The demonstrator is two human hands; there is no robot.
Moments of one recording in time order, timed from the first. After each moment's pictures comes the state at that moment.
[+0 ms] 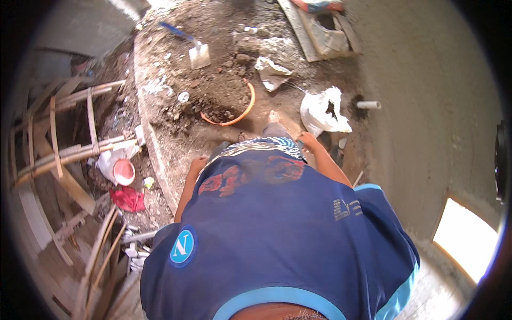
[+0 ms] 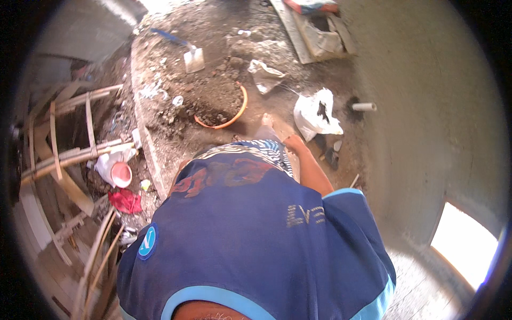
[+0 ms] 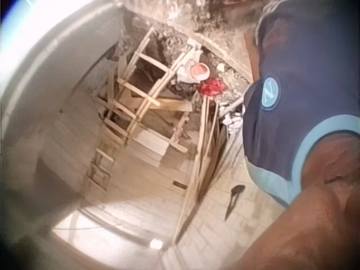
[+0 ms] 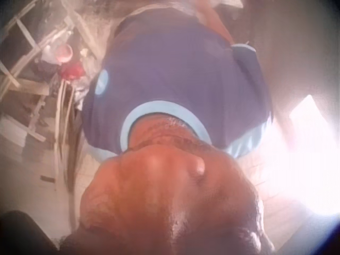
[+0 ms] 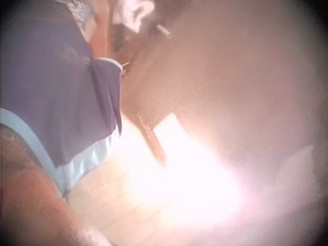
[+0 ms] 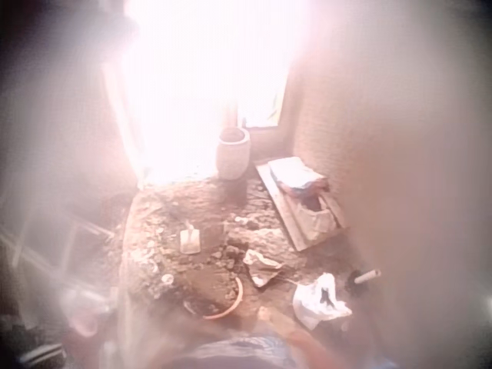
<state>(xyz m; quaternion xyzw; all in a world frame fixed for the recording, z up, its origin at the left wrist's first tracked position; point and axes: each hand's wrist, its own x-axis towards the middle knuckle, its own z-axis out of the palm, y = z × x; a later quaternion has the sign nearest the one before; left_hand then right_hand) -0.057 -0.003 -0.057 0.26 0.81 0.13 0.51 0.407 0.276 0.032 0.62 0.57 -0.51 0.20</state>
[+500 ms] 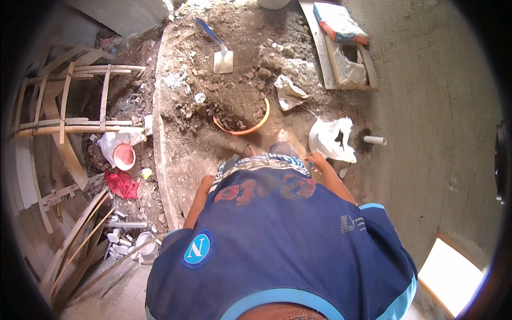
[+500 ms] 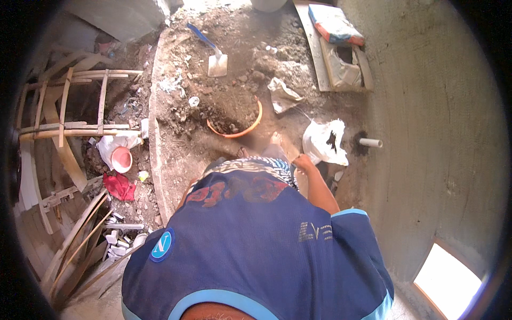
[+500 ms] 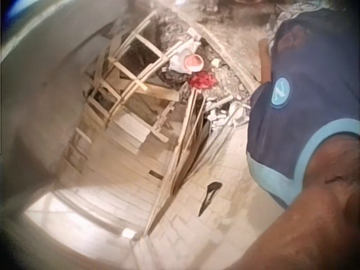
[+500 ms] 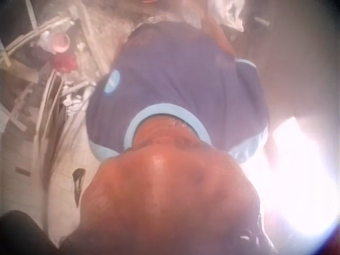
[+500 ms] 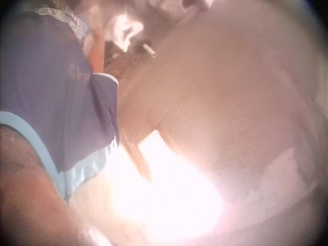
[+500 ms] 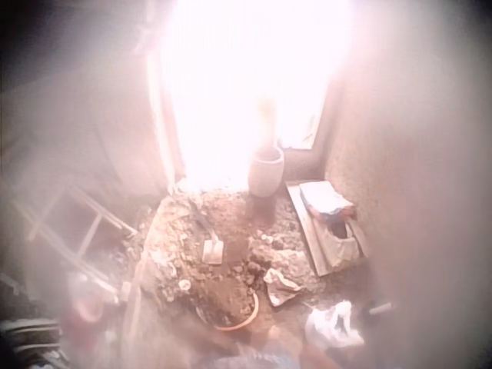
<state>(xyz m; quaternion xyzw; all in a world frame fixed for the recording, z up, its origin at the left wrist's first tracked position) -0.019 -0.096 -0.126 0.24 0.83 0.14 0.49 0.374 0.298 0.058 0.62 0.57 -0.49 0.22</state>
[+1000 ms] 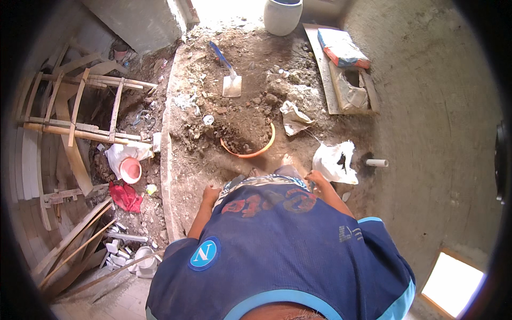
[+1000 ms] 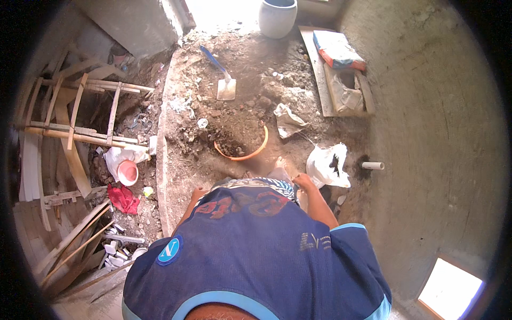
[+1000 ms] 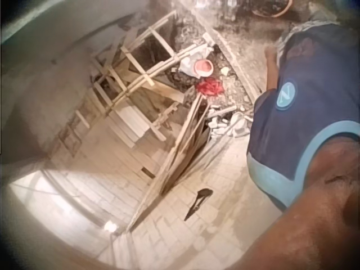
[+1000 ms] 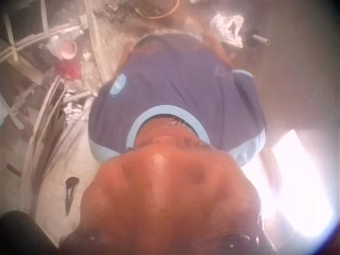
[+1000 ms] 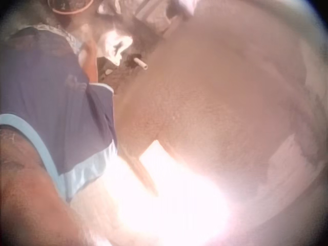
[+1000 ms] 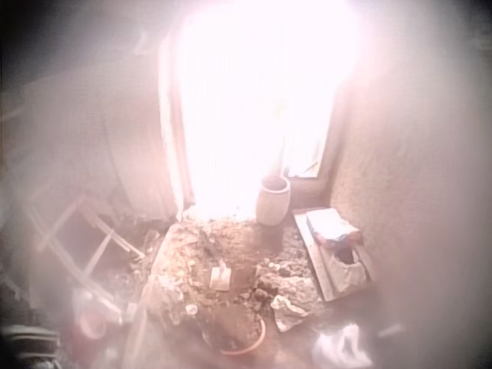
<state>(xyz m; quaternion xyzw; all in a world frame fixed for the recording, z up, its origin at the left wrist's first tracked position) -0.021 -0.026 0.039 0.08 0.90 0.13 0.41 0.362 0.296 0.018 0.59 0.60 -0.50 0.19</state>
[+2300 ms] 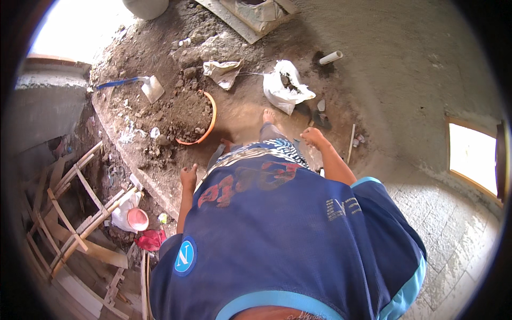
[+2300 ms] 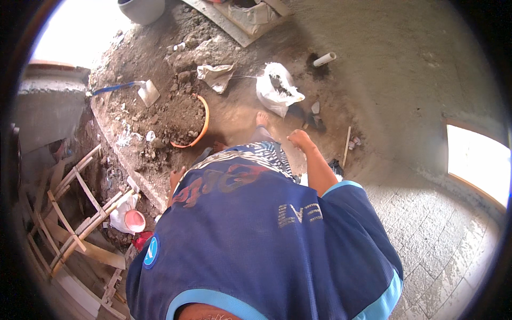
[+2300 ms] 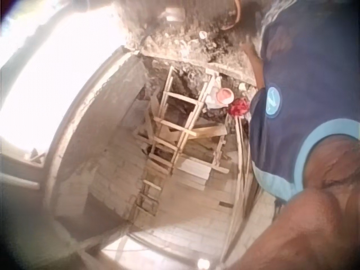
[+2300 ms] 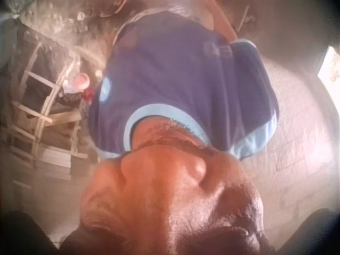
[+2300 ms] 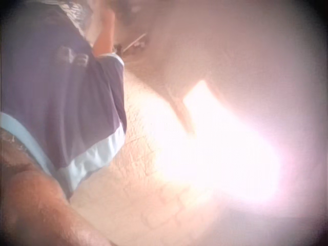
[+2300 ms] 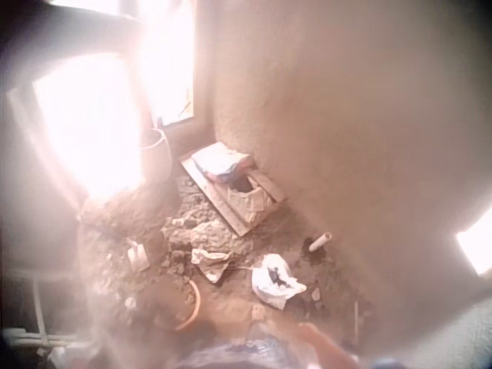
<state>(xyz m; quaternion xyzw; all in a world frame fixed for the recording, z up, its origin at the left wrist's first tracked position) 0.004 0.106 0.057 0.25 0.86 0.07 0.43 0.557 0.221 0.060 0.73 0.43 -0.52 0.10</state>
